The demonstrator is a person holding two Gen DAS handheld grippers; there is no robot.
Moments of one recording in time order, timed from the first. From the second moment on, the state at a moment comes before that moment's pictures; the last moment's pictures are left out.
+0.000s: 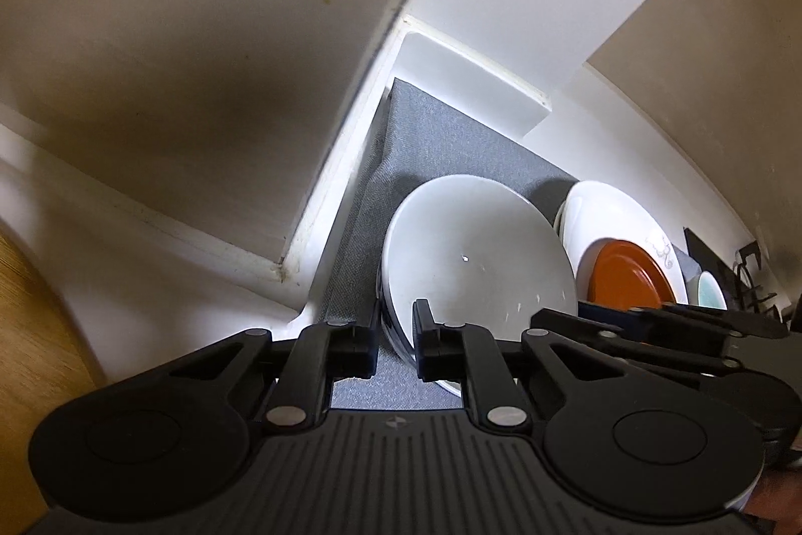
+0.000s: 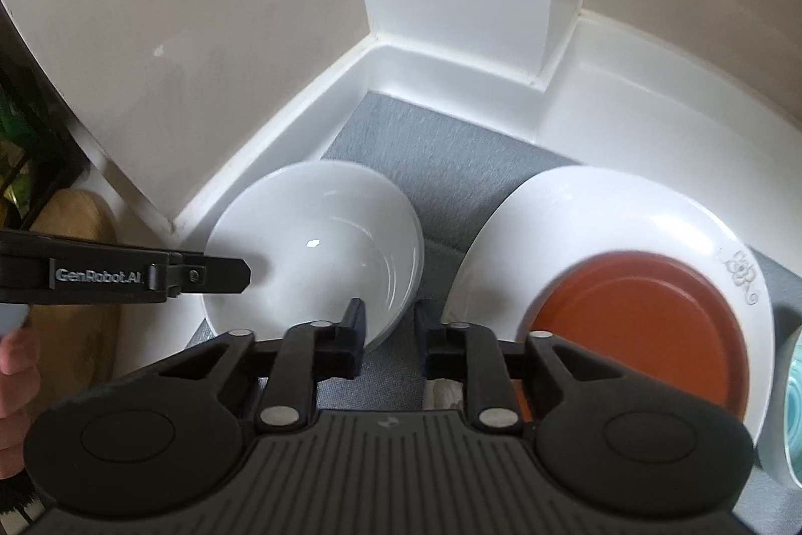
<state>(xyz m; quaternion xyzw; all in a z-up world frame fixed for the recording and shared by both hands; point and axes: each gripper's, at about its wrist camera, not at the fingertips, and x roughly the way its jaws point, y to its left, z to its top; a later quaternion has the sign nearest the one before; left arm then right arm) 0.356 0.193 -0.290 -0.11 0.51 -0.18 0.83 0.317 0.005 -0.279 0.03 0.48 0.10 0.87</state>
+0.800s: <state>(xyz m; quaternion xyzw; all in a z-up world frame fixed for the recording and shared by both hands) 0.354 0.210 -0.307 -0.11 0.55 -0.17 0.81 0.301 0.019 -0.288 0.04 0.51 0.13 0.85</state>
